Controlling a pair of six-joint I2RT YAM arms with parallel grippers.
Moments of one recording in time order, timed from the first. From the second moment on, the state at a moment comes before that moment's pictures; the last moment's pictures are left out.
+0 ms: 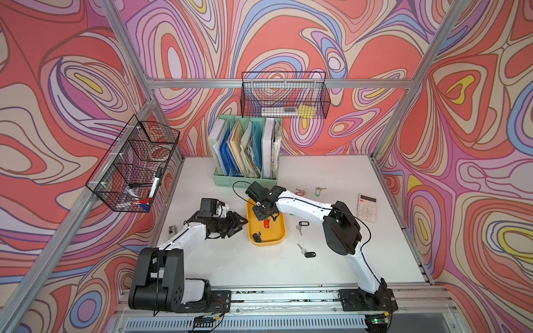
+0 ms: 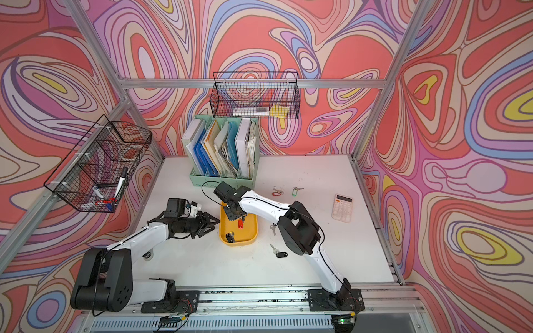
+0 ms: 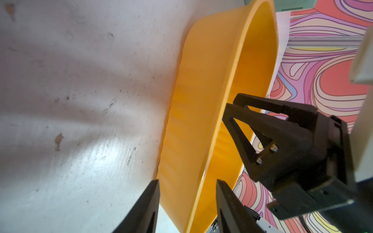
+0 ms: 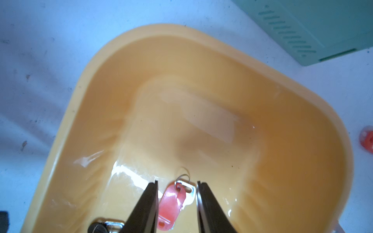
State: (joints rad) left arm -0.05 1.35 0.60 -0.29 0.72 -0.73; right arm 0.88 2.27 1.91 -0.87 0.18 0.31
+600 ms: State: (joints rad) left arm -0.05 1.34 0.60 -0.30 0.72 -0.73; right arm 0.88 2.33 1.91 -0.89 0.18 0.36
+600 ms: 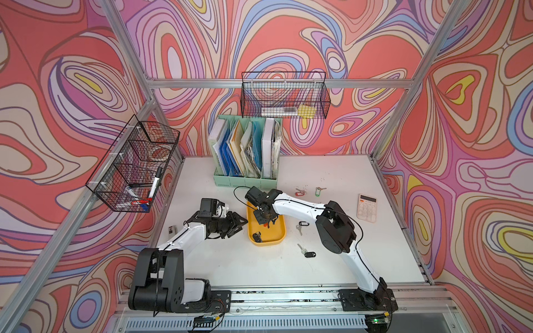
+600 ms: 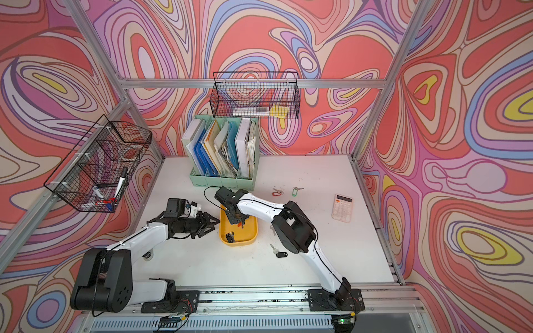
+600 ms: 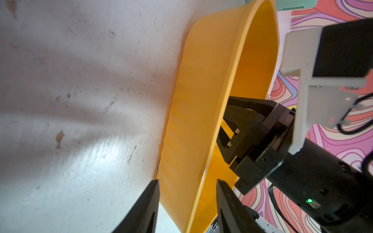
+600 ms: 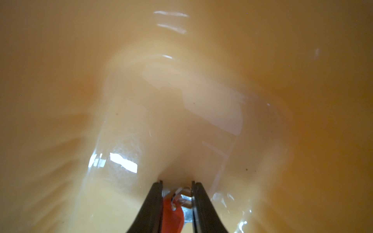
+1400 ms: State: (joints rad) left arm -0.05 1.33 0.61 -0.32 0.72 -0.72; right arm 0.88 2.29 1.89 -0.89 0.17 0.38
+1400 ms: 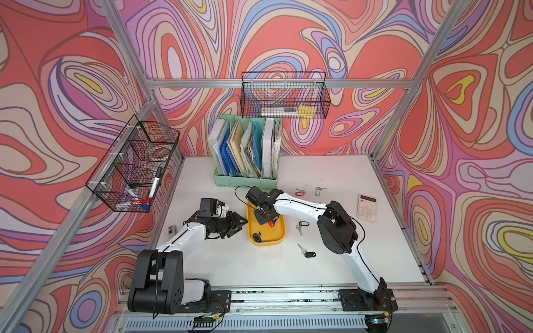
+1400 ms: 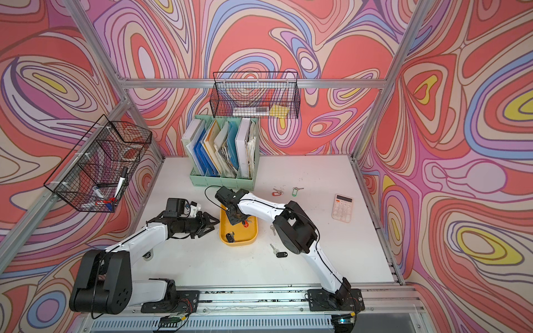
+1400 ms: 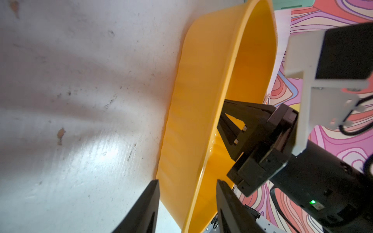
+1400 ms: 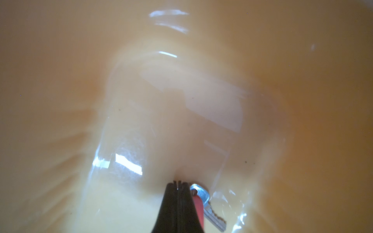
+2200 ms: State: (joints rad) left arm -0.05 1.12 0.65 -0.43 0.57 -0.68; right arm 0.82 1.81 1.59 -0.92 0.25 0.38
